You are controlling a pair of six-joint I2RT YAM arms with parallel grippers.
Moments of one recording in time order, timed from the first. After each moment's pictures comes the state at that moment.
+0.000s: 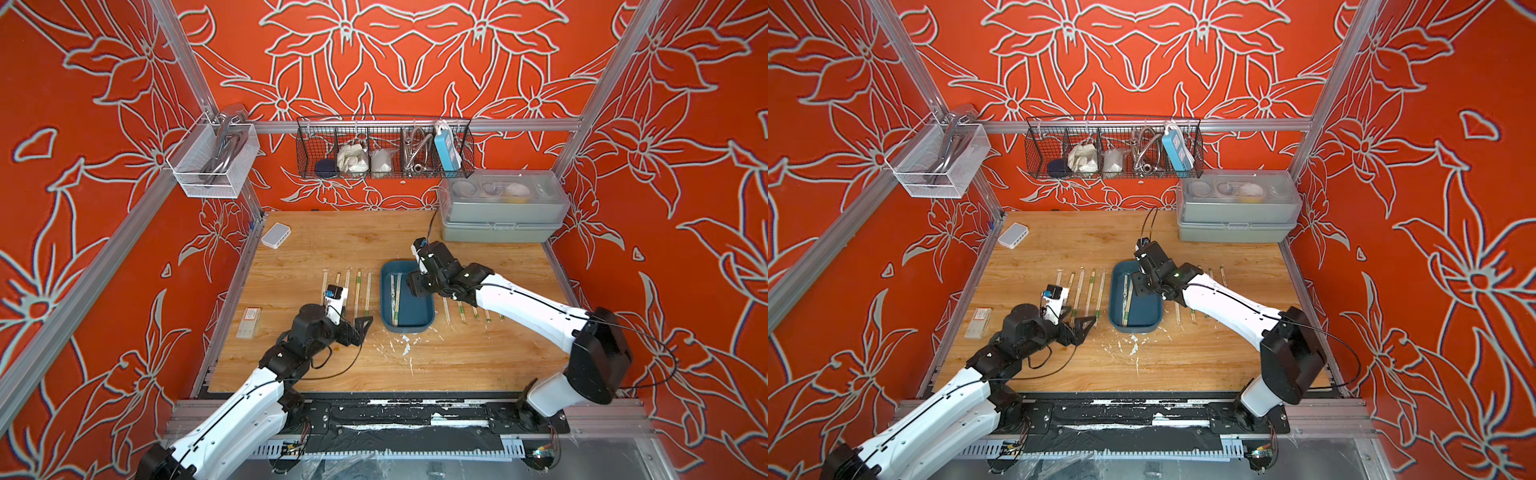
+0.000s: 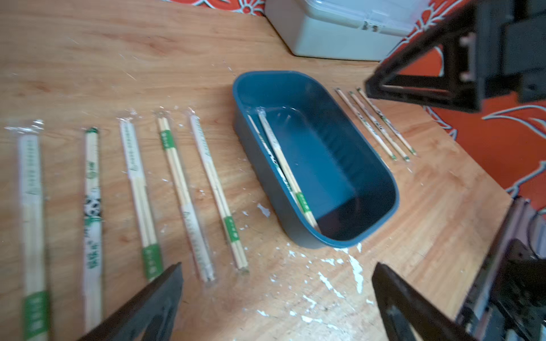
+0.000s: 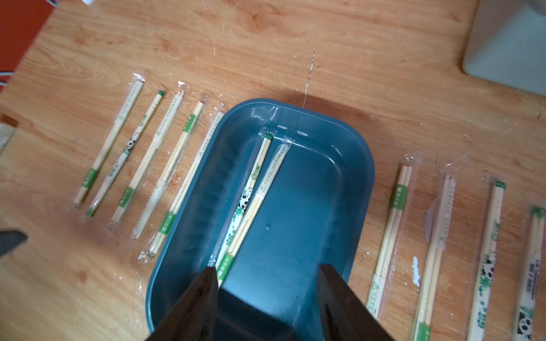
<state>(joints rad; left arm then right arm) -0.45 0.69 0.30 -0.09 0.23 -0.26 0.78 1.60 1.26 -0.54 0.12 0.36</state>
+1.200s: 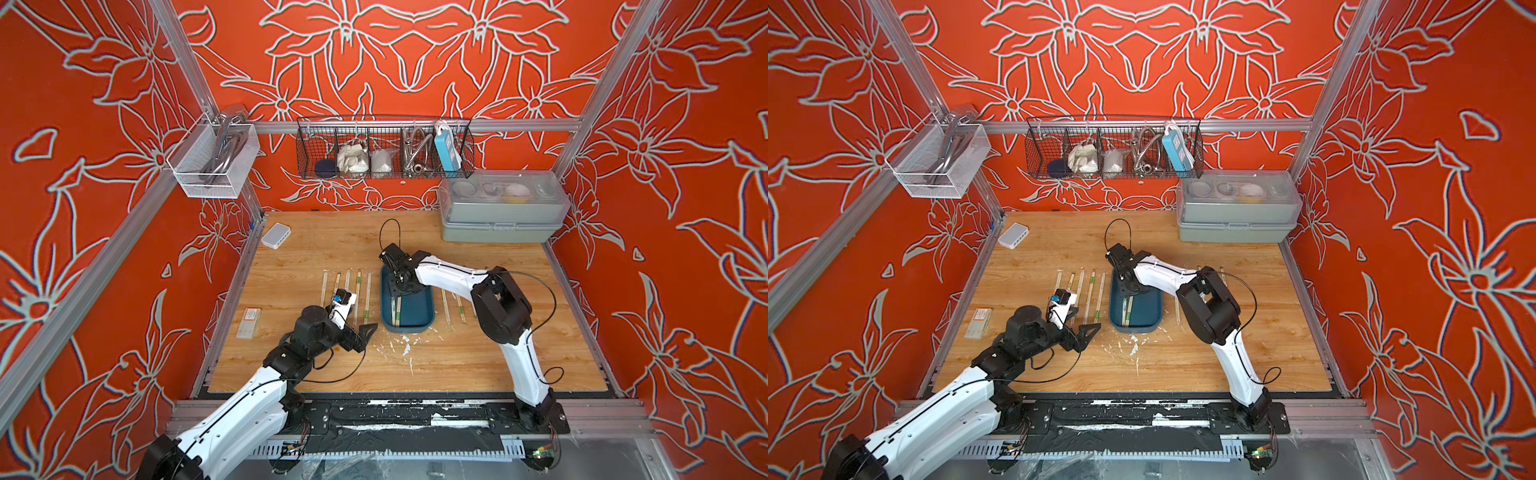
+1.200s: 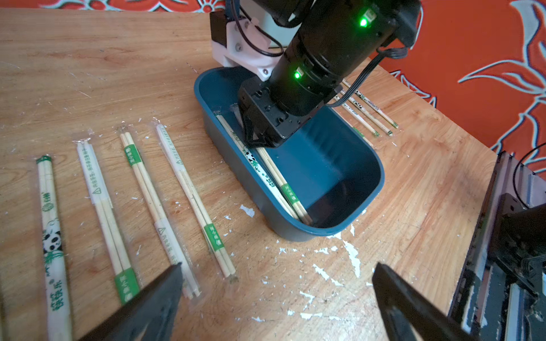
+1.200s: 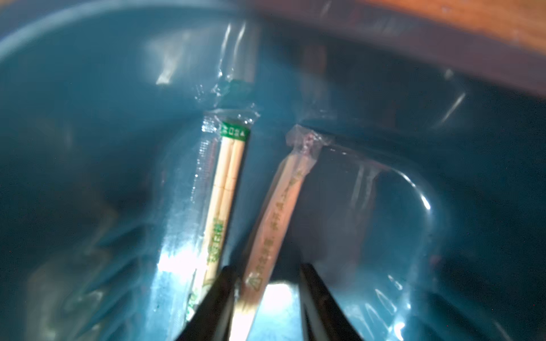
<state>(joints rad) -0.45 0.74 0.28 0.00 0.28 -0.15 0.78 2.18 1.67 -0.76 0.16 0.47</state>
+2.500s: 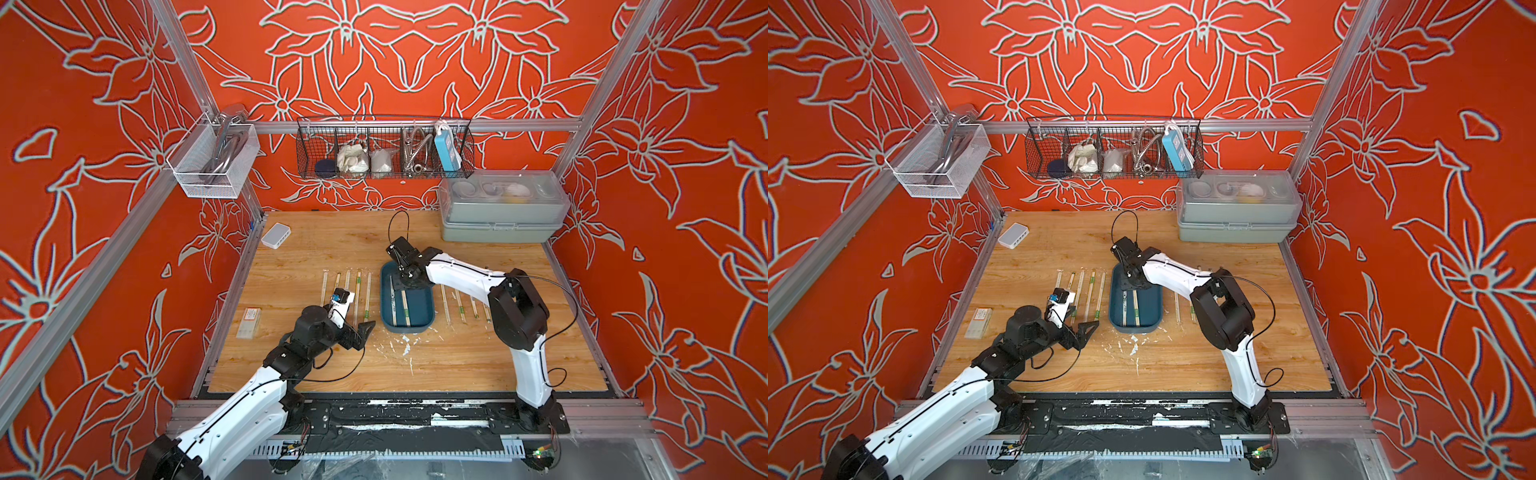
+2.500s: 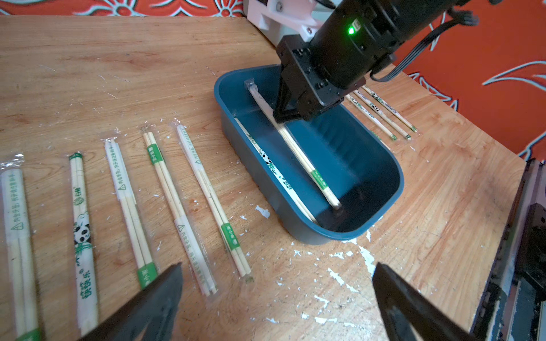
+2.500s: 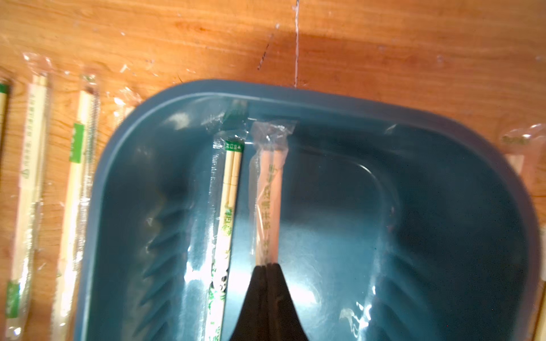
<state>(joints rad) -0.45 0.73 0.28 0.00 0.22 -0.15 0.76 2.06 1.61 -0.71 0.13 0.53</state>
